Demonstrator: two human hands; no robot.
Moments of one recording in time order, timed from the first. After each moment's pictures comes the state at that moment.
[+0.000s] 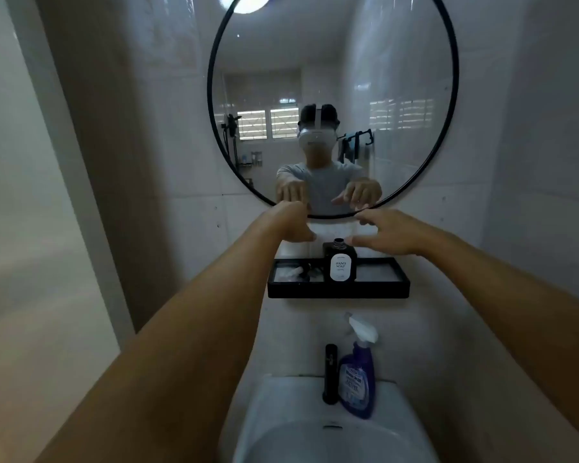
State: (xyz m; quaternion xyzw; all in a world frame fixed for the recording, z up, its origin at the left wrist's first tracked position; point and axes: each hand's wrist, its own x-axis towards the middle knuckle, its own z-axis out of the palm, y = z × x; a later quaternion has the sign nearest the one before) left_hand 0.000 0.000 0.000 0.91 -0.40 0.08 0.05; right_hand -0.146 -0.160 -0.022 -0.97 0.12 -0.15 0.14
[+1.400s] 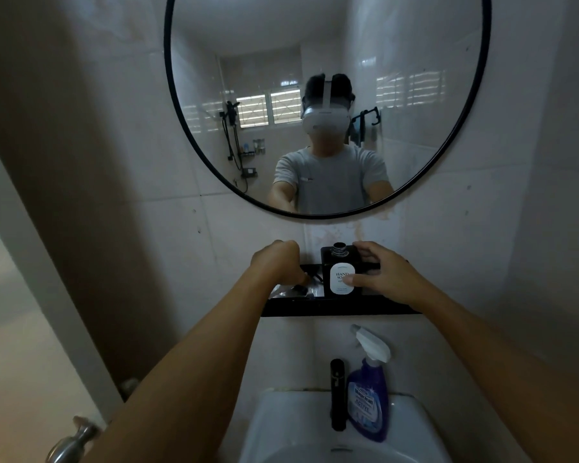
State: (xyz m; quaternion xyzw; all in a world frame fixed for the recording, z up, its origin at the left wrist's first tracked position) left_hand 0.053 -0.038 -0.078 0.94 -0.33 0.00 0.06; right_hand -0.091 -0.206 -0.124 -0.87 0.08 -0.21 0.44
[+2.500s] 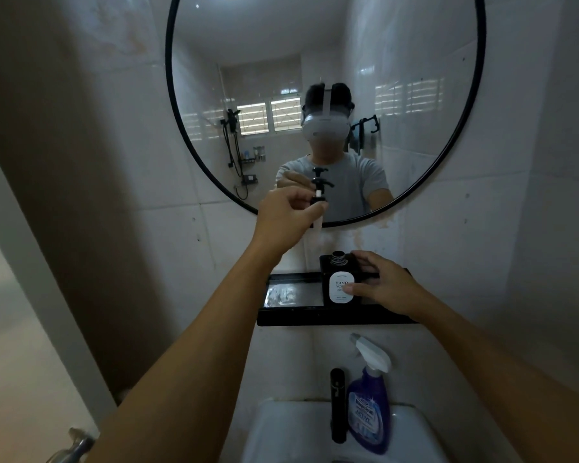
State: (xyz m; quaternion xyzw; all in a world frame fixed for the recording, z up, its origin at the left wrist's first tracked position) left_hand 0.016 -0.036 -0.017 0.73 -0.37 0.11 0.56; right_hand -0.087 -0.209 -0.129 -0.86 0.07 -0.21 0.47
